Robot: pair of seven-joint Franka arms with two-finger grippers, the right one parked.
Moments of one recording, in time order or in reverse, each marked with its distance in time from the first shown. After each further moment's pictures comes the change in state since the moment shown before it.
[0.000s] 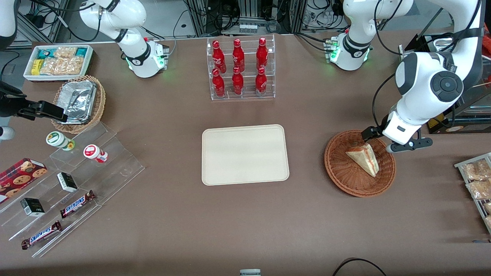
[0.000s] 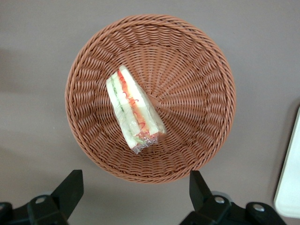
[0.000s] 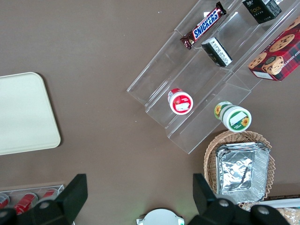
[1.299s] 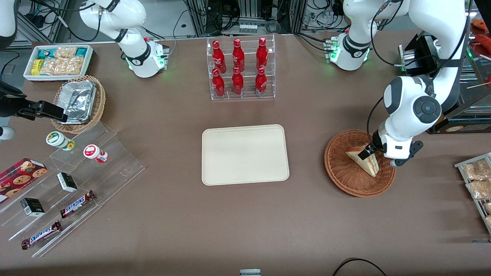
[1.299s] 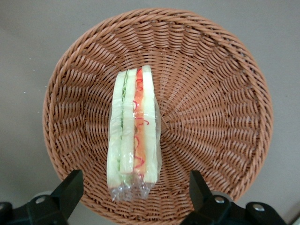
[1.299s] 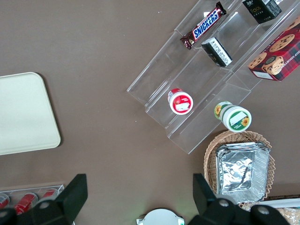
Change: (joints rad) arm 0.006 0.172 0.008 -0.033 -0.001 0.202 -0.426
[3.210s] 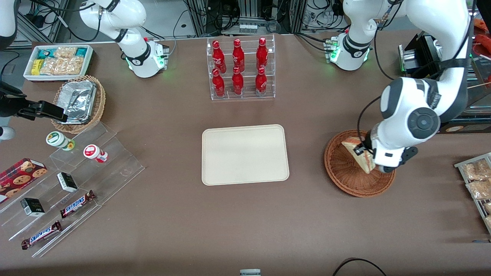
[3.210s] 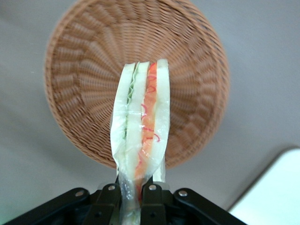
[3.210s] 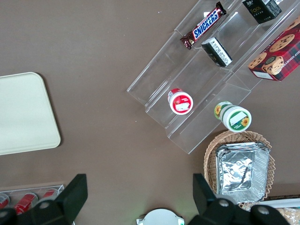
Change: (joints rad) arm -0.110 0.054 -0.029 0.304 0.001 -0.410 -0.005
